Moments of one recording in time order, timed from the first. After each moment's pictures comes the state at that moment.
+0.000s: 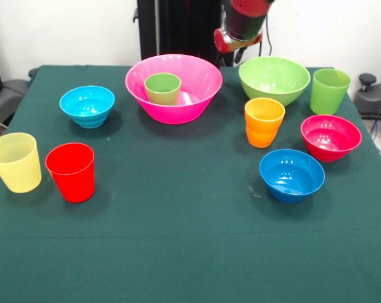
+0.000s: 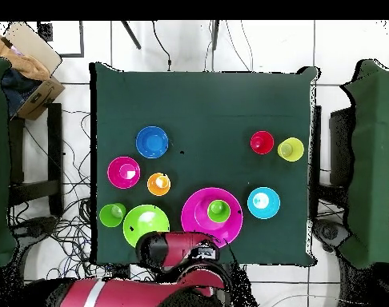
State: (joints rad) arm -0.02 -0.46 -0.11 2.10 -0.11 0.27 1.32
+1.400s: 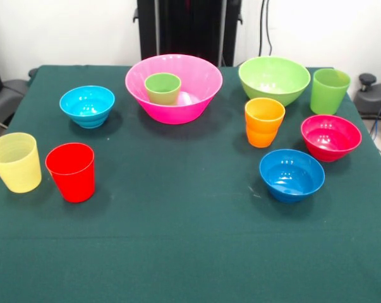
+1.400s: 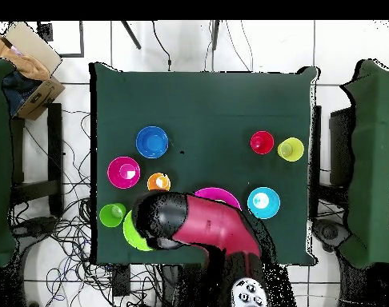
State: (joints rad) arm -0.18 -0.98 -0.01 2.03 0.13 0.86 1.32
